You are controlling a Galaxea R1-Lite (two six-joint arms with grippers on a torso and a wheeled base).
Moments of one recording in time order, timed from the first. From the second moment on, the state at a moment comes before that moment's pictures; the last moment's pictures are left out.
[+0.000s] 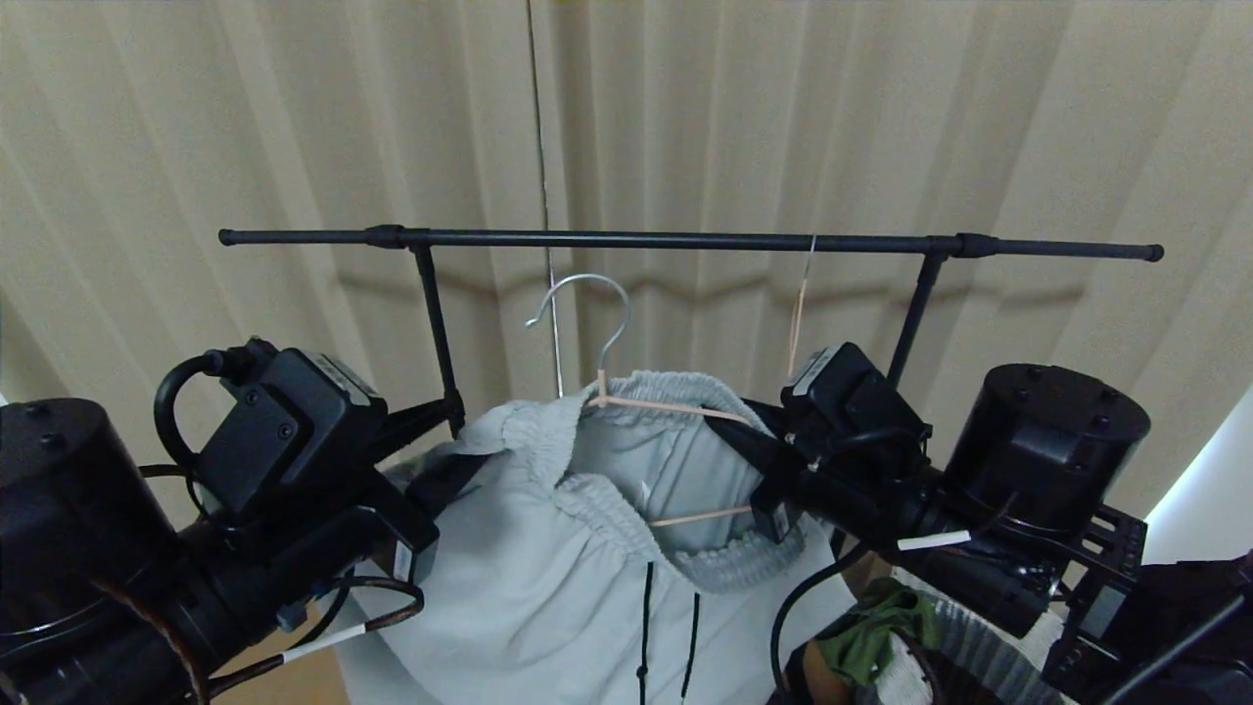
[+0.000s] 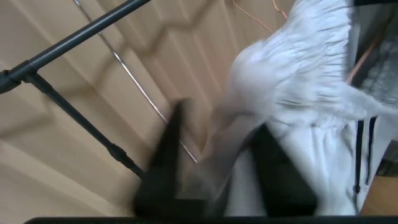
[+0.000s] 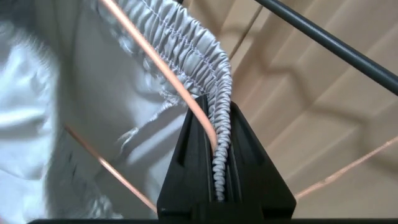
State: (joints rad) left arm -0.60 1.42 -0.38 -0.98 0.06 0.41; right arm 0.71 1.79 -0.61 -1.14 0.00 -0.36
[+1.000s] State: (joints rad) left arm -0.44 1.21 -0.11 -0.97 0.06 0.30; right arm 0.57 1.62 -0.53 -1.19 0.00 -0.35
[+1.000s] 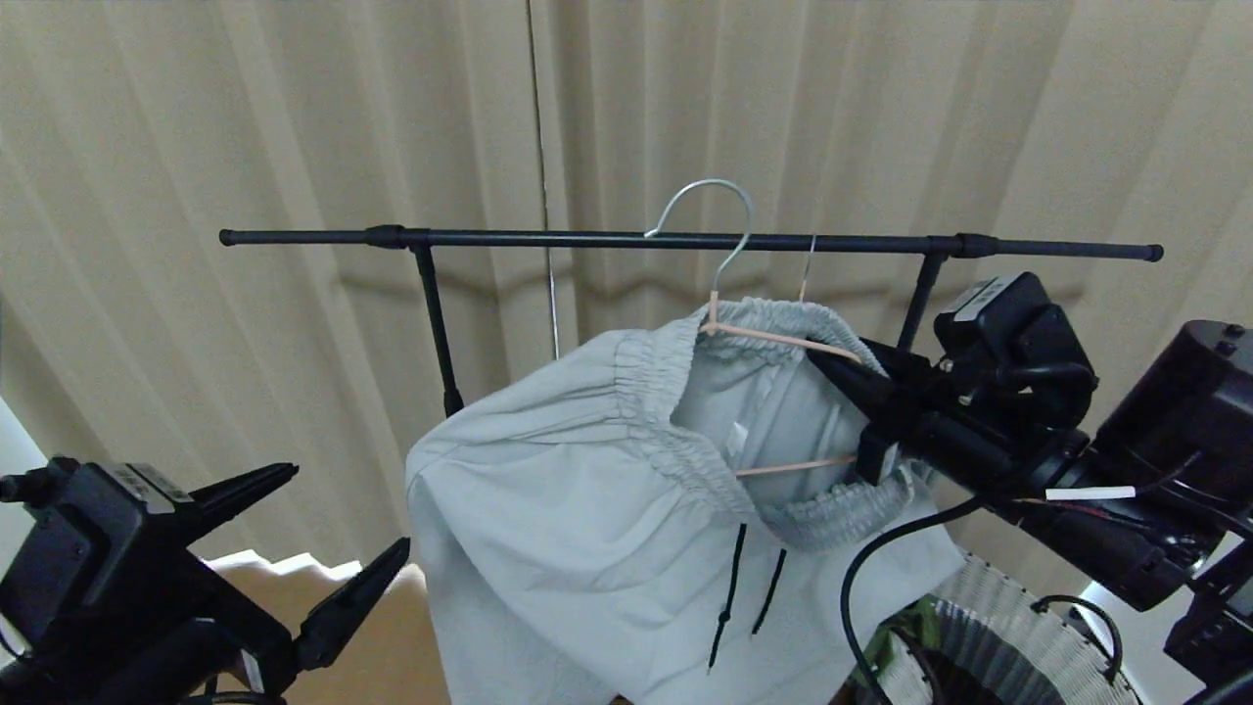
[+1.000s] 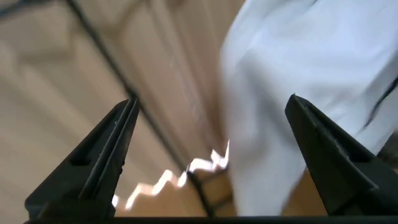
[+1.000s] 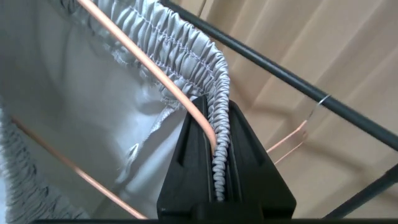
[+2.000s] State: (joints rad) left arm -0.44 1.40 -0.09 -0.98 0.06 0.29; right arm 0.57 1.56 -0.52 -1.19 0.05 -0.35
